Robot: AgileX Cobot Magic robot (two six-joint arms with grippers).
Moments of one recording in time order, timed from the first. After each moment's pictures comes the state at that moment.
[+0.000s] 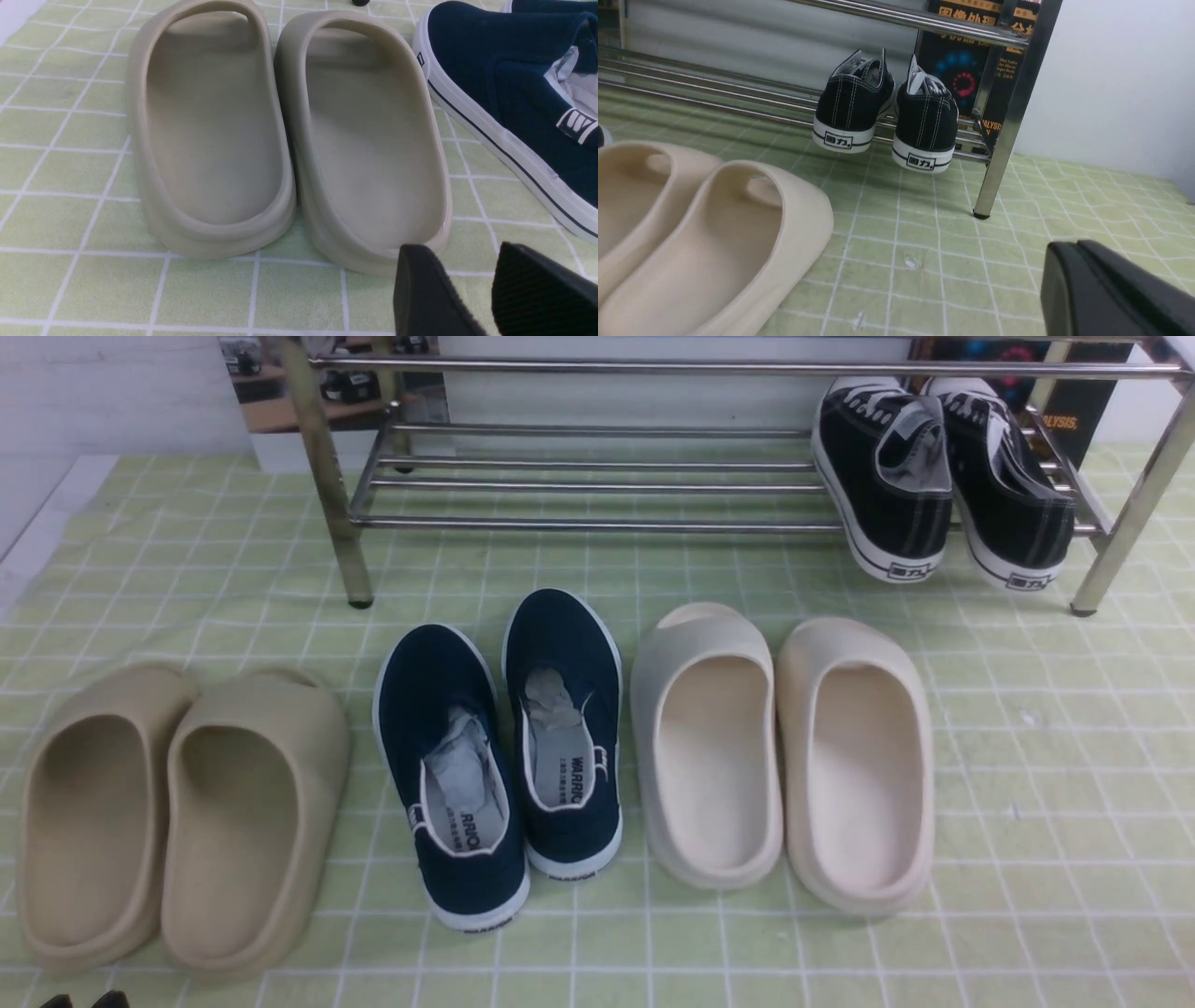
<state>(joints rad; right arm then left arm) -0.02 -0.01 0.03 0.15 0.06 -0.29 -0.05 -0.01 0.03 -0.02 0.39 -0.11</state>
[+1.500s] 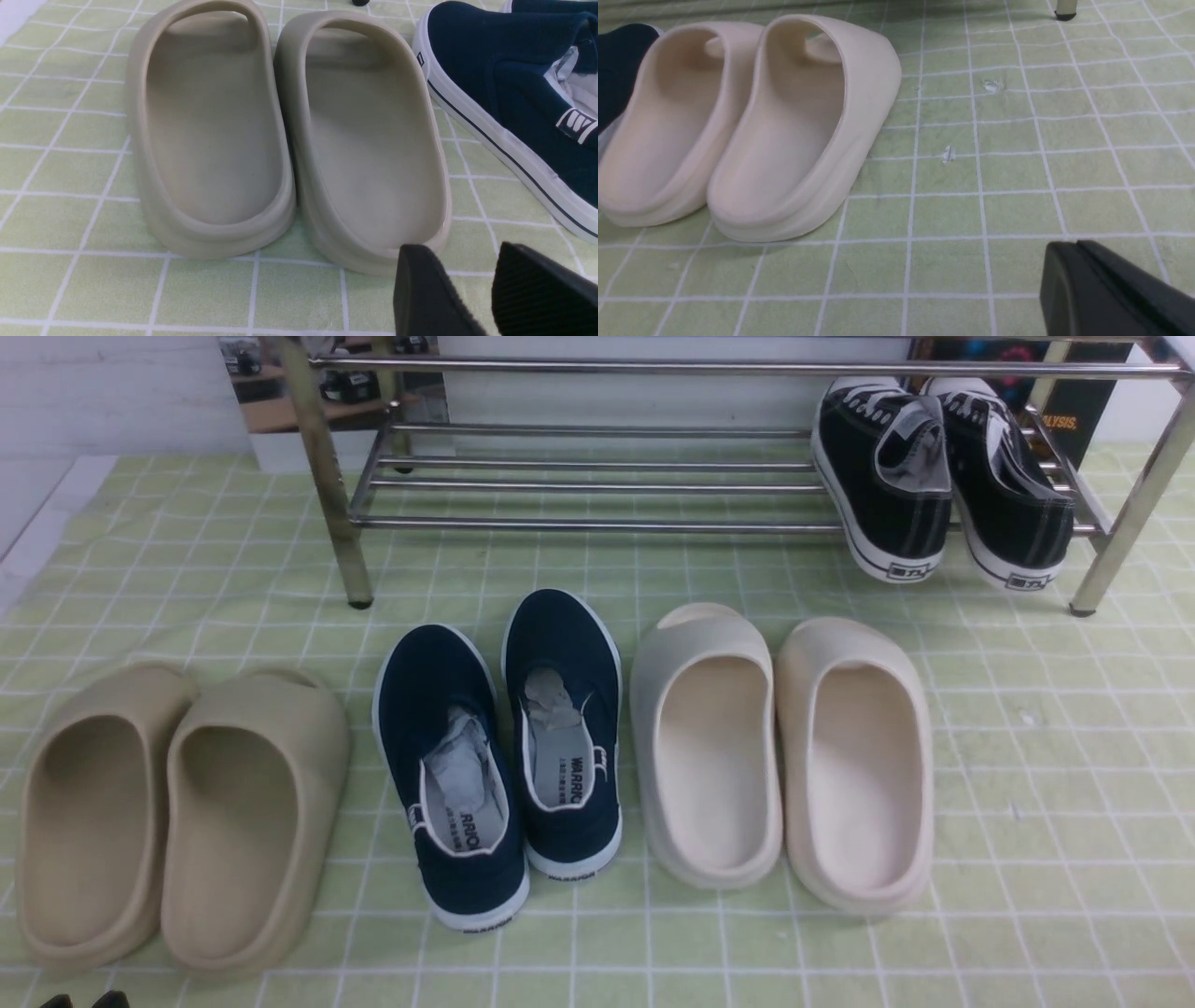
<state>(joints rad) -0.02 -0.01 0.02 0.25 0.40 -0.09 -0.05 -0.01 0.03 -0.02 0.39 -0.11</state>
